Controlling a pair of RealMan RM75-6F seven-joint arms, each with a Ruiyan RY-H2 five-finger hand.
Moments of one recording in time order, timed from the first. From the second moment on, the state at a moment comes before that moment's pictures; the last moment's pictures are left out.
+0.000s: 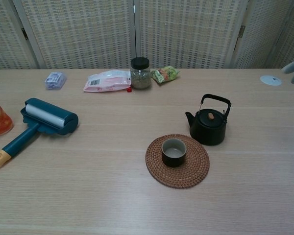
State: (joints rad) left arm -0.08 -1.18 -0.06 -1.59 1.49 1.54 0.18; right arm 0.35 -1.09 0.11 -1.73 -1.42 1.07 -0.09
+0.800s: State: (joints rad) left arm -0.07 -1.18 -0.05 -1.61 1.49 1.55 0.20; right arm 0.66 -1.22 0.21 -1.55 -1.09 0.73 -0.16
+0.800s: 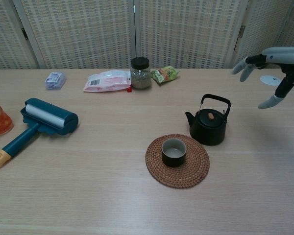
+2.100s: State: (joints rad) left arm -0.07 -1.19 -0.05 -1.61 1.49 1.53 0.23; right arm 0.88 -1.42 0.17 -1.27 -0.89 0.48 -0.05
